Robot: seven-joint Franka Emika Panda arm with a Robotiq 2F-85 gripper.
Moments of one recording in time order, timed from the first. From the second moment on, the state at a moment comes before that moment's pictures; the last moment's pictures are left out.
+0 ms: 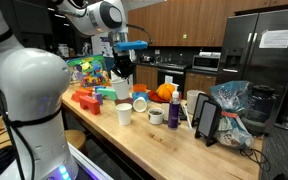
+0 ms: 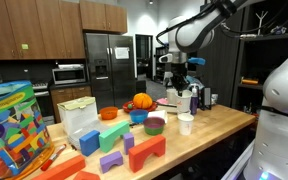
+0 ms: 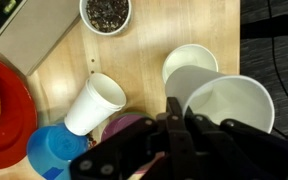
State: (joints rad) arm 0.11 -0.54 -0.02 -2.71 -0.18 2.21 -1.09
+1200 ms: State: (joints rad) arm 0.11 -0.57 -0.07 -2.76 -0.18 2.22 -1.17
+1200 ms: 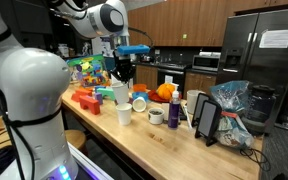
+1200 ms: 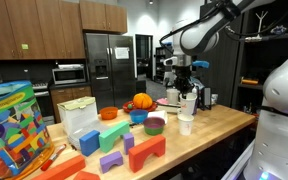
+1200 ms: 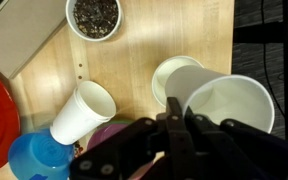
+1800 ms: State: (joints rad) arm 0.12 -0.50 -0.08 -2.76 -0.17 2.30 -1.23
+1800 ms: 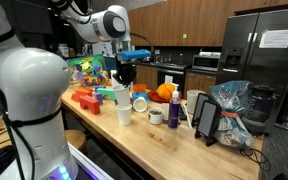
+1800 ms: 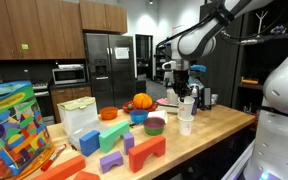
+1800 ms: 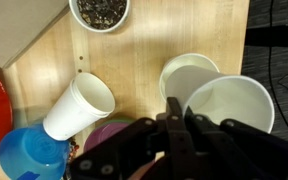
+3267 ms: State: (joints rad) arm 0.12 -0.41 -0.10 -2.77 -0.09 2.36 -1.33
